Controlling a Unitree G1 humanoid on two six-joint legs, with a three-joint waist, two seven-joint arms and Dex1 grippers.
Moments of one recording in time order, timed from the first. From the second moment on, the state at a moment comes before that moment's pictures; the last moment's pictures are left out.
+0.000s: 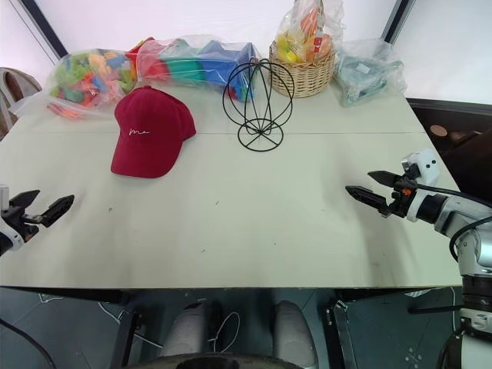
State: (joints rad) left arm 0.05 0.76 0.61 0.11 -0.48 0.39 -0.70; right arm -0.24 -0.85 -0.32 0.14 0.52 0.57 0.99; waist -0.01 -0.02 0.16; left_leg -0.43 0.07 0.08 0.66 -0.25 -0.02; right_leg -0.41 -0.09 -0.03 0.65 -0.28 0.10
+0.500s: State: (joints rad) left arm 0.04 0.76 0.61 0.11 -0.49 0.39 -0.70; right arm -0.24 -0.85 -0.32 0.14 0.52 0.58 0.98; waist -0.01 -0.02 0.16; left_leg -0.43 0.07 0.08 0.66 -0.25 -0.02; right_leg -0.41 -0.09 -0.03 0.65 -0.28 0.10
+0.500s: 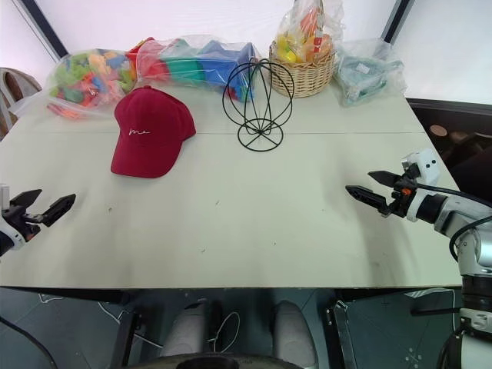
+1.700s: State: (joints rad) left arm -0.37 1.02 0.05 0.87 0.42 -0.98 -0.34; right arm -0.44 -0.82 -0.28 -0.33 0.91 1.02 0.88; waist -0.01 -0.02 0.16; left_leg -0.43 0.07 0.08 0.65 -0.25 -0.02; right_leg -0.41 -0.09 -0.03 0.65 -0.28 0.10
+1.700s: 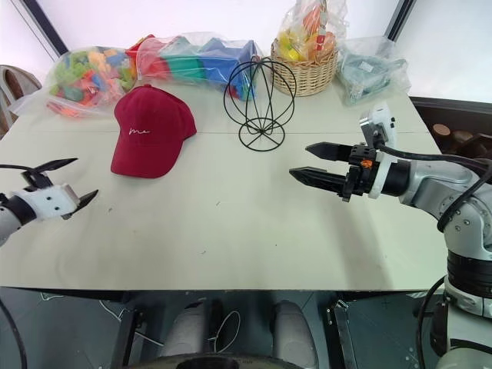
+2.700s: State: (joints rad) left arm -0.84 0.85 -0.58 1.19 1.13 -0.88 0.70; right arm -0.32 -0.85 -0.35 -0.36 0.96 1.03 0.78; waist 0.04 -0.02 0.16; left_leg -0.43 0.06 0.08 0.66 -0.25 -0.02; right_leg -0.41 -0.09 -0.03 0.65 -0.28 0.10
